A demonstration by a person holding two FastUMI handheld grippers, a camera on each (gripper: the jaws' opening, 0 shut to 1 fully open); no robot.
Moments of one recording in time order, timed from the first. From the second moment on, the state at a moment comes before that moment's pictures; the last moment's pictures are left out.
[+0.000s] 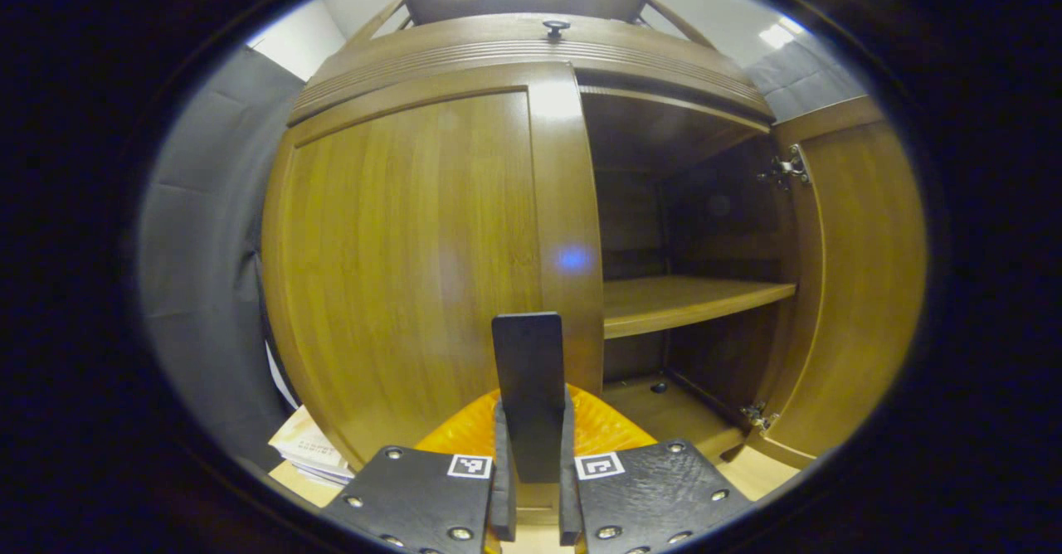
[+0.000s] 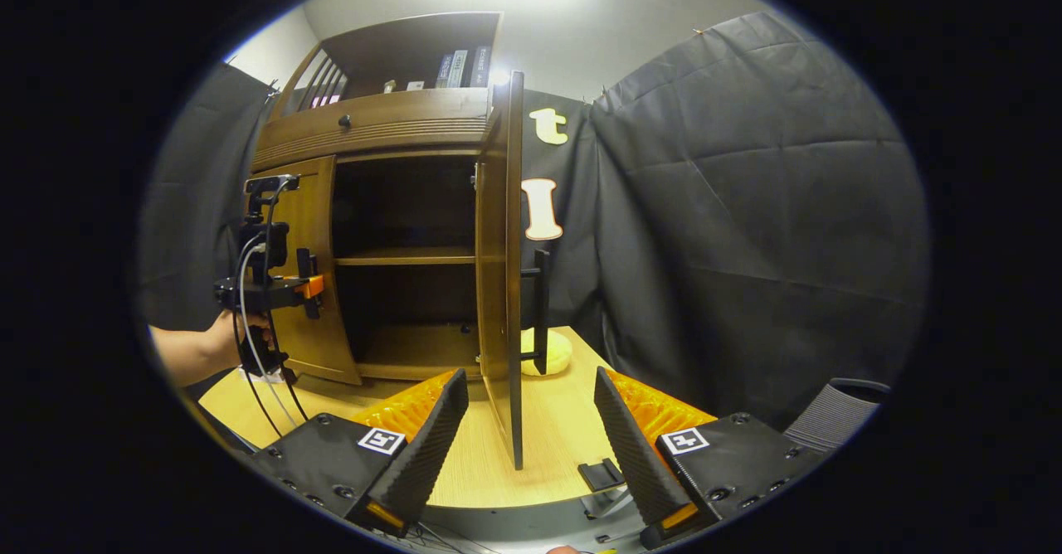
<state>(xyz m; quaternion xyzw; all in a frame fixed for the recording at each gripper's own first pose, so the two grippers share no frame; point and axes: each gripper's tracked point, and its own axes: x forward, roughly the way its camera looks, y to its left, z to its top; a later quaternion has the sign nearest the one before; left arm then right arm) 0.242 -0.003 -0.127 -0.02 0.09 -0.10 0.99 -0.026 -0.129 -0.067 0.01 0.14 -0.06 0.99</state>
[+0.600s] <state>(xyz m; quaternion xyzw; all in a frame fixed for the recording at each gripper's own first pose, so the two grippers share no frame) 0.161 0.045 -0.117 -0.03 0.09 -0.10 0.99 -0.013 -0.103 -0.060 0.01 0.12 -0.02 0.99</state>
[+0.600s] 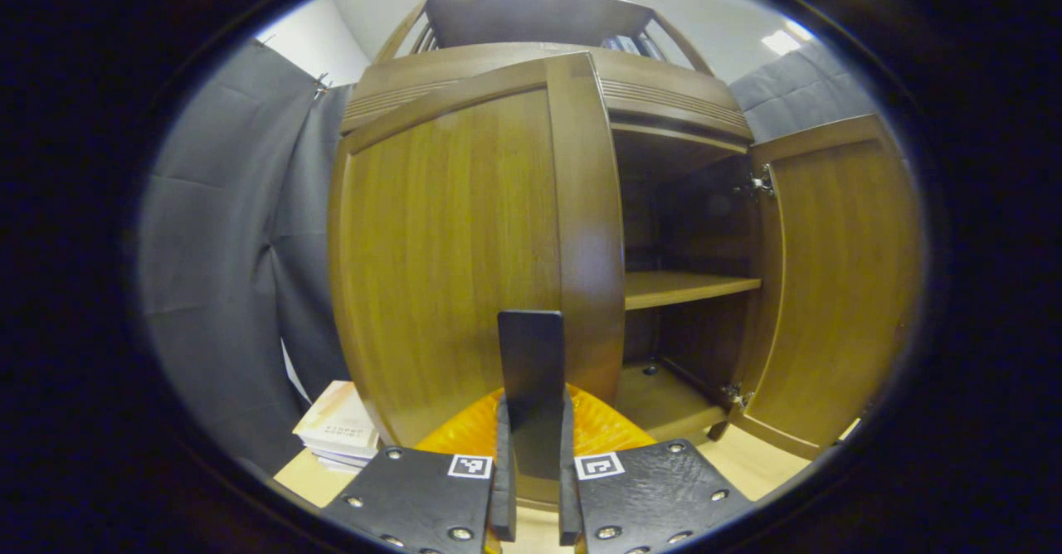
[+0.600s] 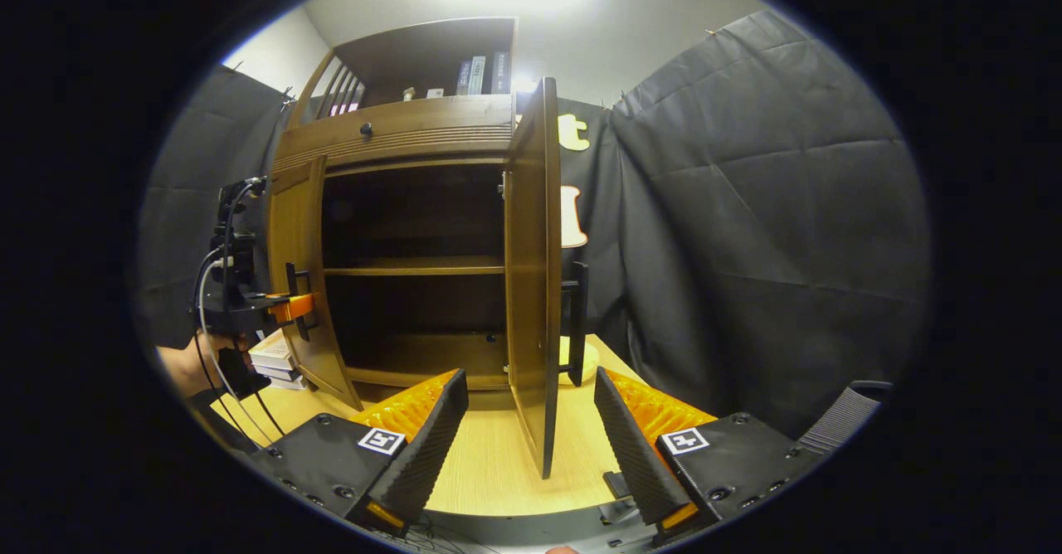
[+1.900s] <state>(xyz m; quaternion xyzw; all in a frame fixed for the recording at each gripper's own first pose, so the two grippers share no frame) 0.061 0.189 -0.128 0.01 0.09 -0.04 0.99 0.014 -0.008 -0.055 0.02 0.11 0.08 0.99</state>
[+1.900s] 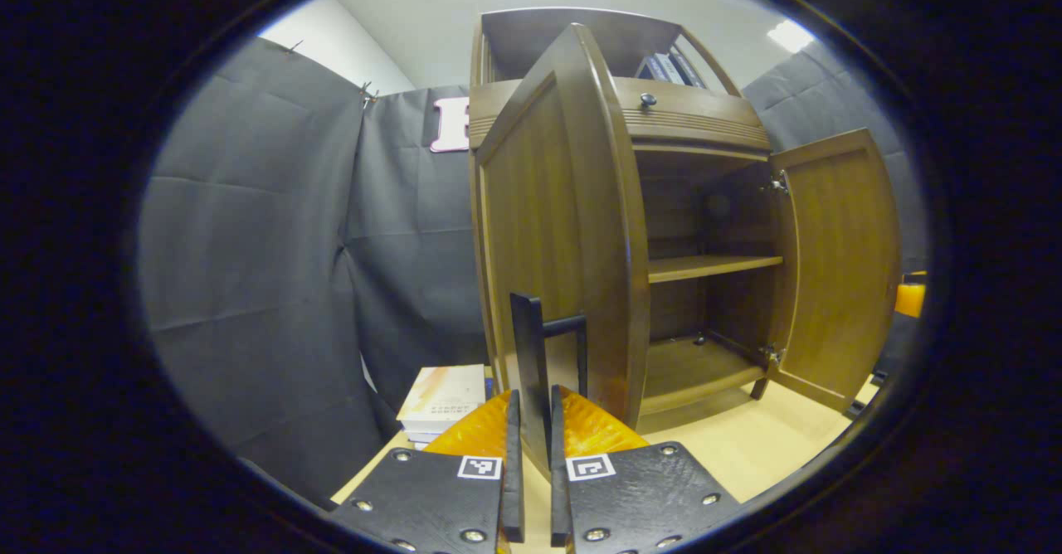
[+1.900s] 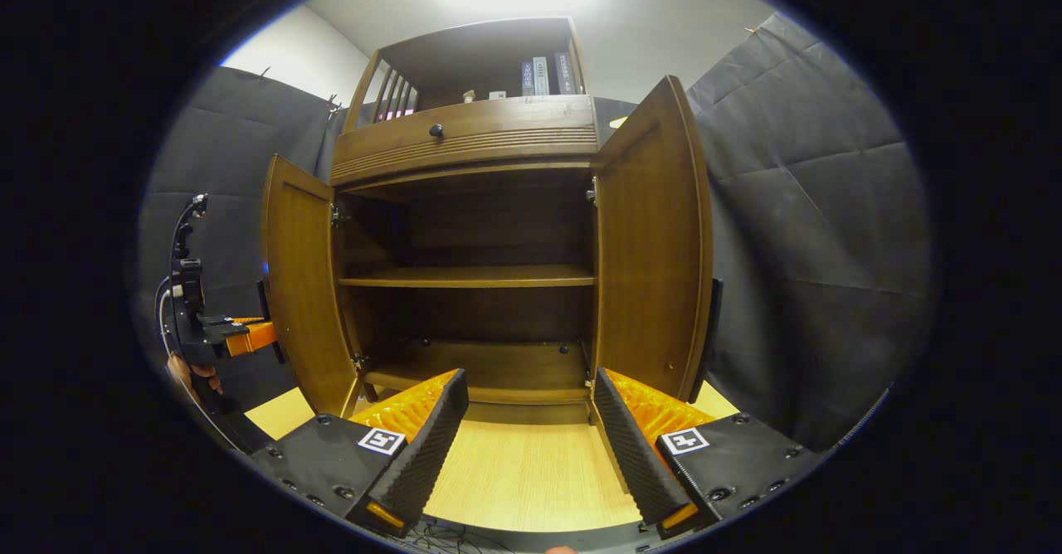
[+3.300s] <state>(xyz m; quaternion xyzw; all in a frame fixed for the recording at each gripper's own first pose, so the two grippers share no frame) -0.039 0.272 -0.078 -0.01 0.06 0.02 1.00 -0.003 0.024 -0.013 0.01 0.06 0.09 0.99</state>
